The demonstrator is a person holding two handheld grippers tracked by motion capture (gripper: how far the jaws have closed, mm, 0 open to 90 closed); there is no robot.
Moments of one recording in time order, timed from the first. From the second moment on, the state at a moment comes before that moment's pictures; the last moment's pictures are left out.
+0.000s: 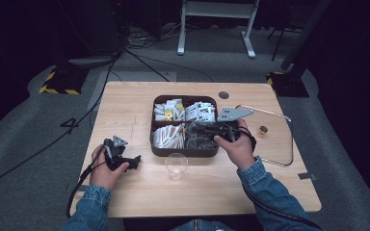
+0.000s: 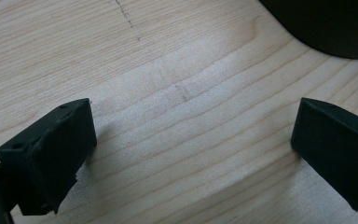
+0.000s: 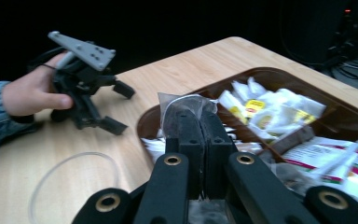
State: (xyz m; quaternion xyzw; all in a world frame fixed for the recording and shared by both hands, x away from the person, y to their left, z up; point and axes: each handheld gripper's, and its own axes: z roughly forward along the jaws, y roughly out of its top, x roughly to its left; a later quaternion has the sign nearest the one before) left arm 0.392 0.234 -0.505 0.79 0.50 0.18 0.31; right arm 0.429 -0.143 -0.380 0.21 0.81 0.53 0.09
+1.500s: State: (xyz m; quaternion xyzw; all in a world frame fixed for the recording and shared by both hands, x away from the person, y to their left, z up) left arm 0.394 0.233 -0.505 0.79 0.50 0.18 0.31; right arm 0.384 -0.091 -0.405 0.14 0.89 0.44 0.00
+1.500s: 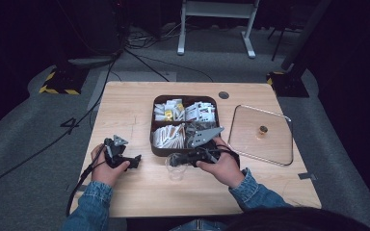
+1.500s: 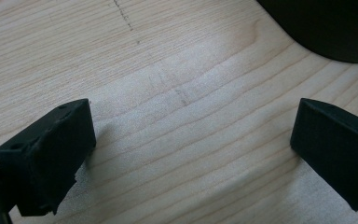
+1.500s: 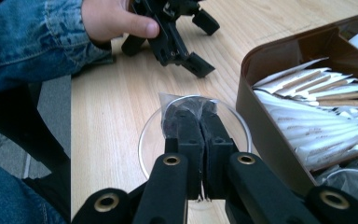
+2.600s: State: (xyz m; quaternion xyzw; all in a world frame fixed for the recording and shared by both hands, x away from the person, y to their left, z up) left arm 0.401 0.231 -0.505 0.79 0.50 0.18 0.31; right arm 0.401 -0.137 -0.382 0.21 0.84 0.50 0.05
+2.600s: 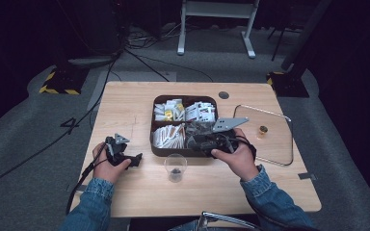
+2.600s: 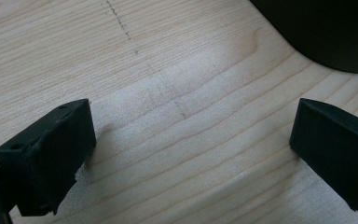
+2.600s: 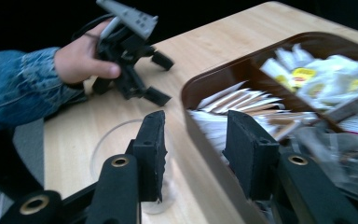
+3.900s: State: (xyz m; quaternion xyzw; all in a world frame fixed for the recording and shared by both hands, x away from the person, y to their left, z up) left arm 0.399 0.232 -0.505 0.79 0.49 0.17 0.31; right arm 0.491 -0.292 -0.404 0.44 0.75 0.43 0.21
